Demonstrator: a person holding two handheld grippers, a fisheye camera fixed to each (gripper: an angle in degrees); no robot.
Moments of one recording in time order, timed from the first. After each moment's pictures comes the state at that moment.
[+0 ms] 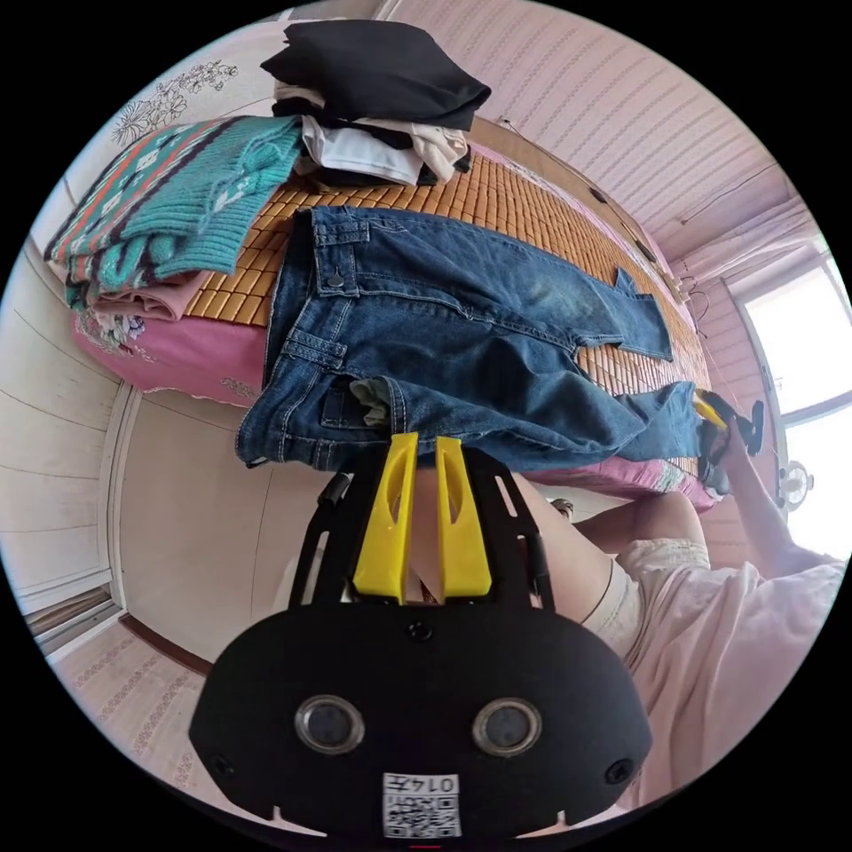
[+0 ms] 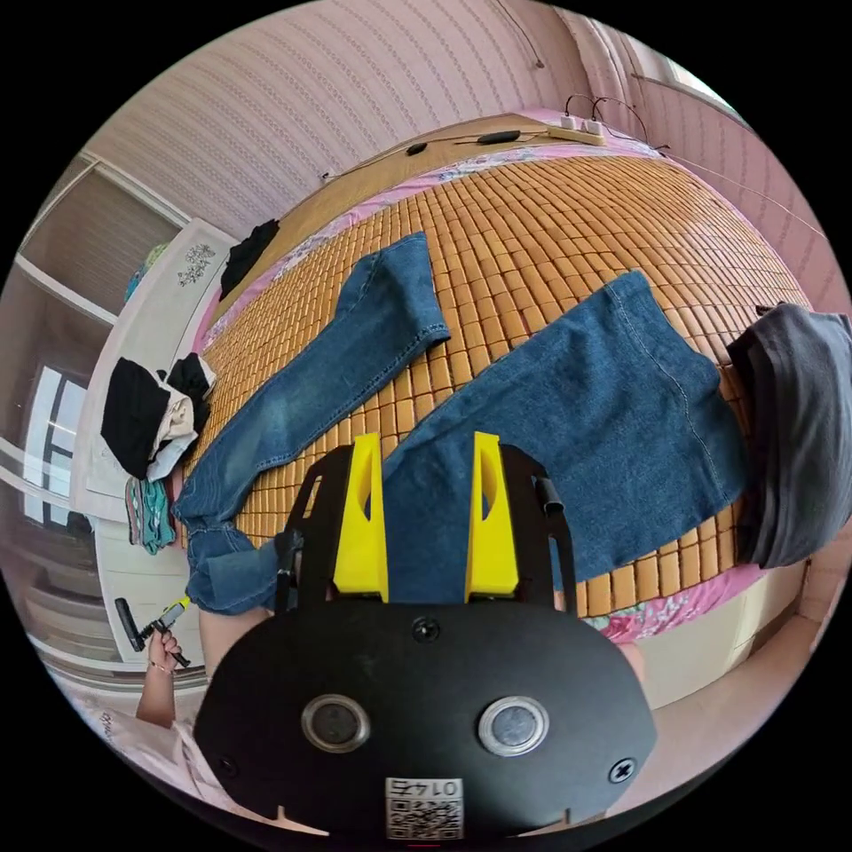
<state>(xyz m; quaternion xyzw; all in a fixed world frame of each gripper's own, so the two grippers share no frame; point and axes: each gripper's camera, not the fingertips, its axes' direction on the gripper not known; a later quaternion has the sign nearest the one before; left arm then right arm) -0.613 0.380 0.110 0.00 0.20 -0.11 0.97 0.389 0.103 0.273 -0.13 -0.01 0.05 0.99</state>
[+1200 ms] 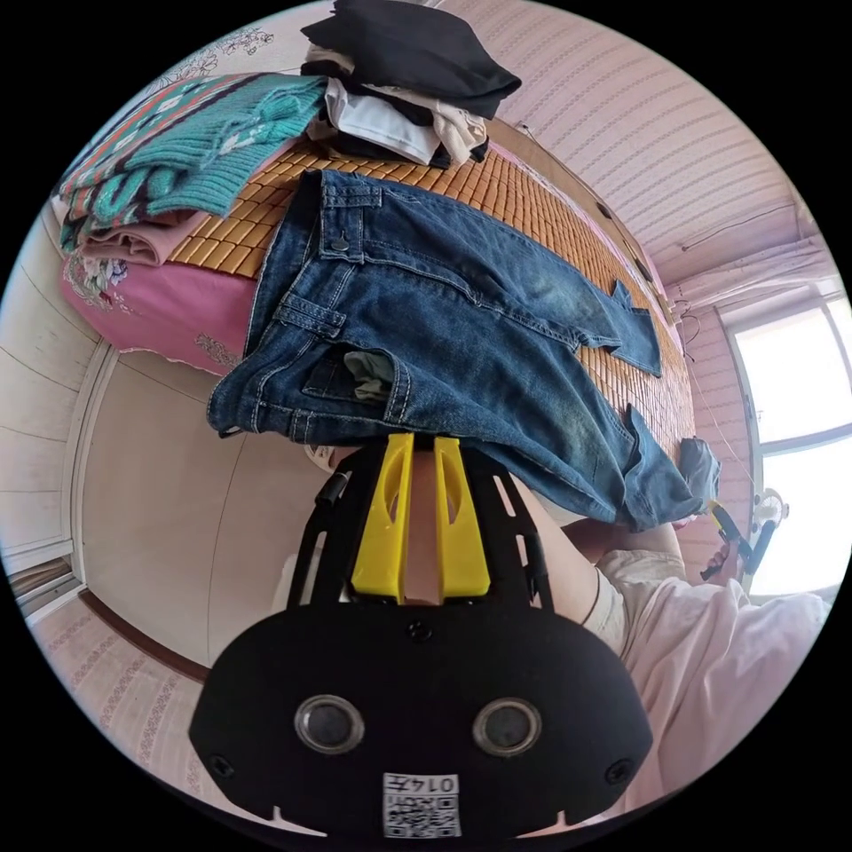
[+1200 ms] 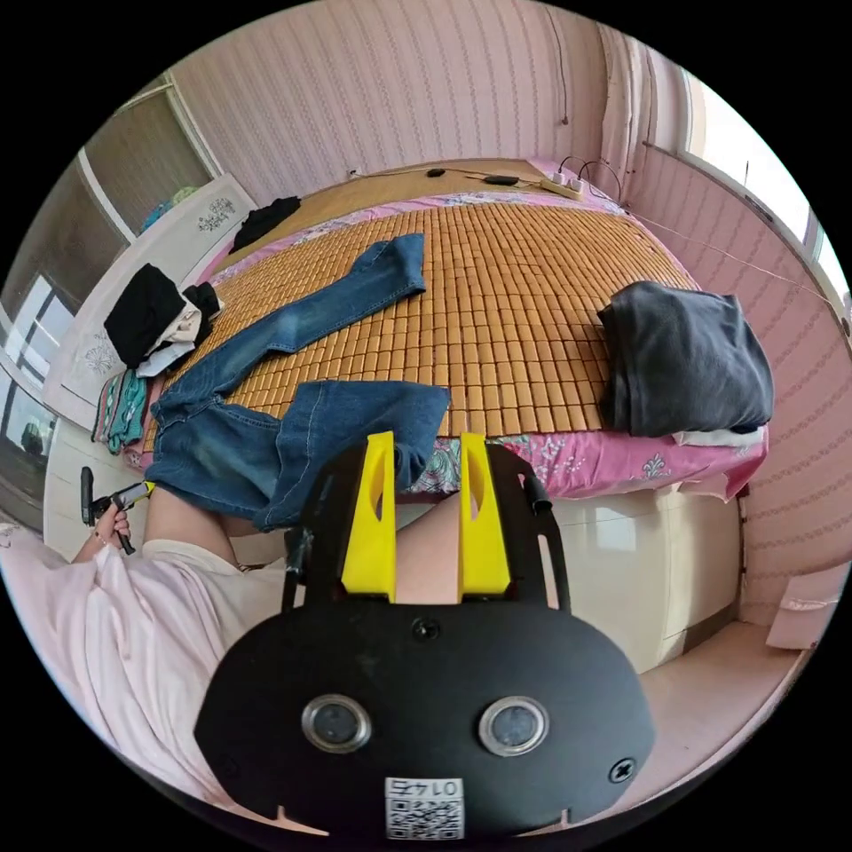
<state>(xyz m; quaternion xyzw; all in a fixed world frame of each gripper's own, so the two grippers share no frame) -0.643 0.413 0.123 0.02 0.26 -0.16 0.95 0.313 0.220 0.064 -0.08 0.08 -0.06 0.99</state>
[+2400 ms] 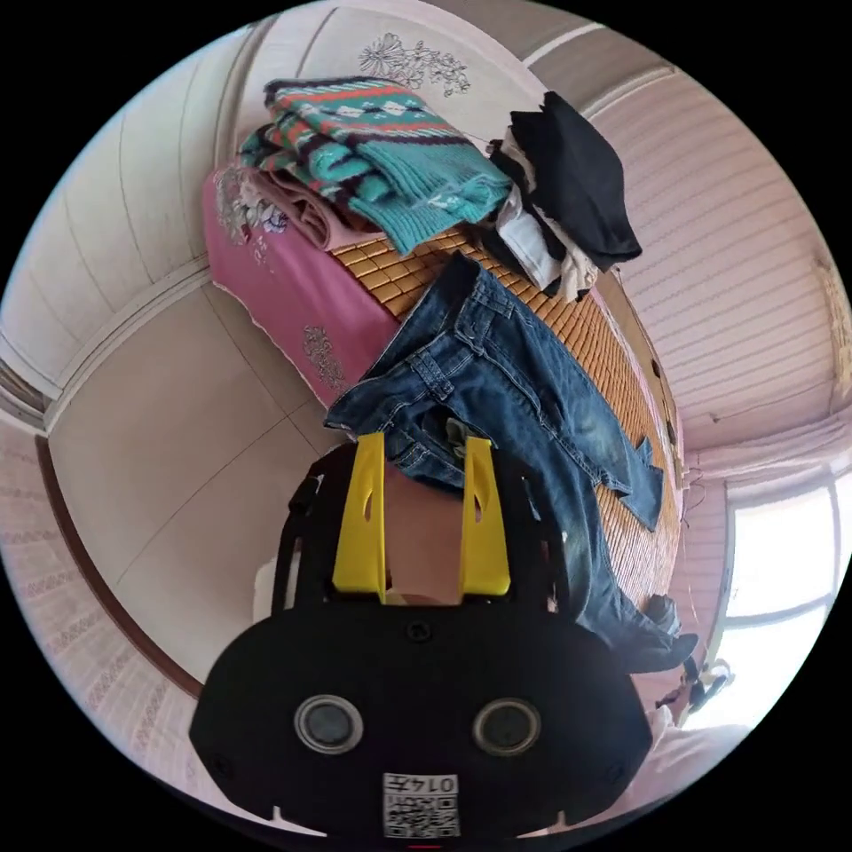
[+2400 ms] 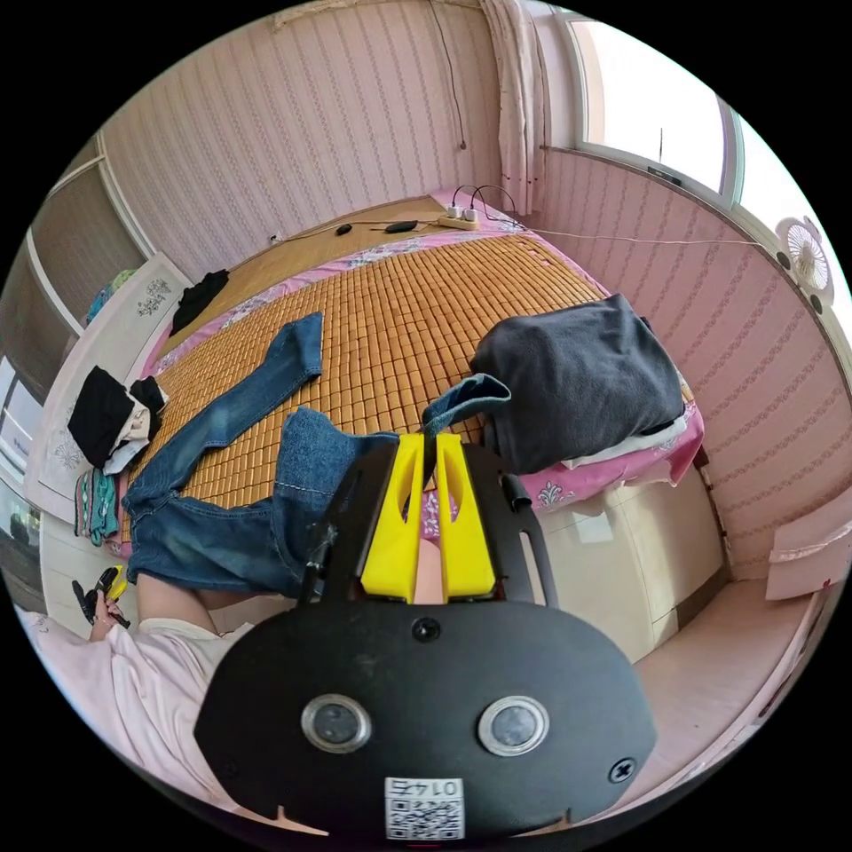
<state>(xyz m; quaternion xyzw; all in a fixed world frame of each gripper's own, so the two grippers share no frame) -0.769 0.503 0.166 0.07 0.27 -0.43 0.86 0.363 0.196 0.004 -0.03 0.15 0.02 0.99</state>
